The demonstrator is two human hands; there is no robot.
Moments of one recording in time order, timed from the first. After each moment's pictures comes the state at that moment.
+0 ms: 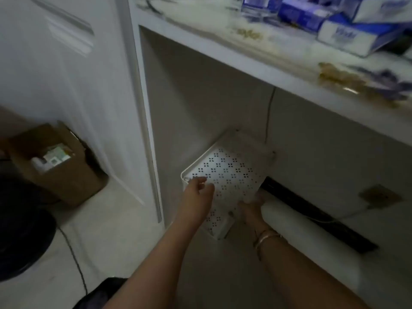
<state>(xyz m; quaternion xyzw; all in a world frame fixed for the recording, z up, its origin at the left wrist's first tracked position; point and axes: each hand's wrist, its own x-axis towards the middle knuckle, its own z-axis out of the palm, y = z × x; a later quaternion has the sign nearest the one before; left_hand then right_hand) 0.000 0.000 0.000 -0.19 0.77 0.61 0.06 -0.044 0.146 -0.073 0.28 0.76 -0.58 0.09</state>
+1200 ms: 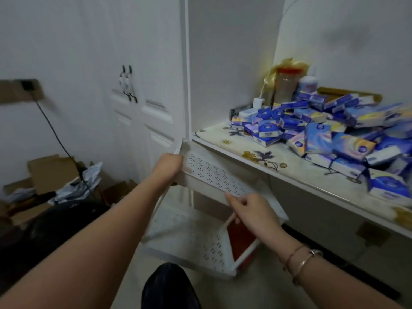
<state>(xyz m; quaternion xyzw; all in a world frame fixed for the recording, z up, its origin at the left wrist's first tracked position) 0.130 -0.072 0.279 -0.22 0.82 0.52 -0.09 0.155 0.136 0.217 -0.10 0.92 -0.37 0.00</state>
